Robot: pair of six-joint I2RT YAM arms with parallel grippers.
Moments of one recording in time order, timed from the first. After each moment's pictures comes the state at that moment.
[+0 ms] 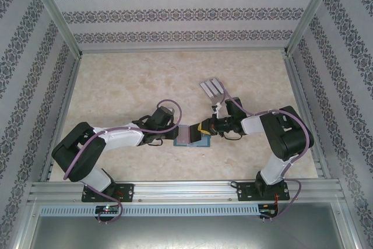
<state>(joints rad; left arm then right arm) -0.71 1.56 0.71 -0.09 0.01 -0.62 0.33 1.73 0.59 0.24 -0.93 0.81</state>
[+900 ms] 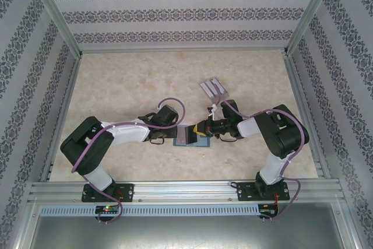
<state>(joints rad) -0.71 1.65 0.80 -0.19 -0.06 -0.67 0.39 1.77 0.56 0.41 -0.91 0.88</state>
